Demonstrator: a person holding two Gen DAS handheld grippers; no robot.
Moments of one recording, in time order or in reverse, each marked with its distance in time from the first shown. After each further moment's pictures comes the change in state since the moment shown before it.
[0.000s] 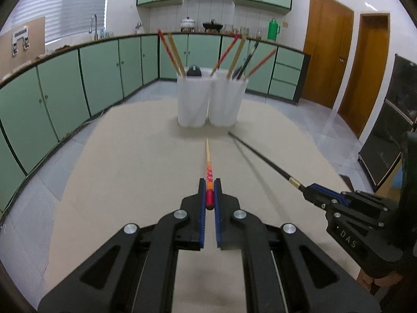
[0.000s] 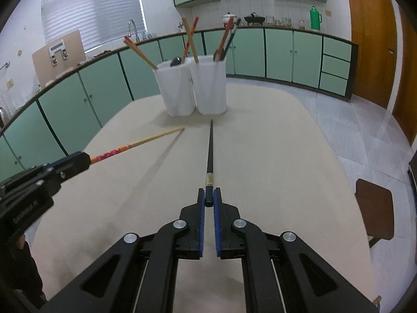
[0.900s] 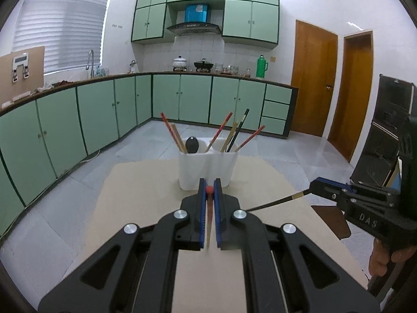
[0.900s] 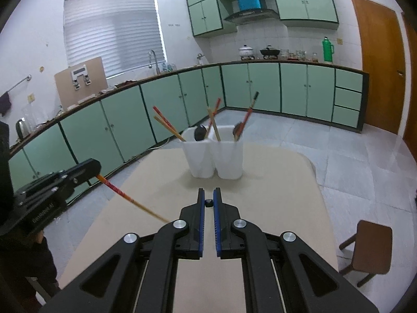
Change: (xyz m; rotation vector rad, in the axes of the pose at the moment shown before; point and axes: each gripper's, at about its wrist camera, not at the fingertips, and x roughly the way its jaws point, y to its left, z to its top) left arm -0.058 0.008 0.072 0.042 -0.199 -0.057; right arm -0.068 0.010 0.082 -0.044 -0.161 0.100
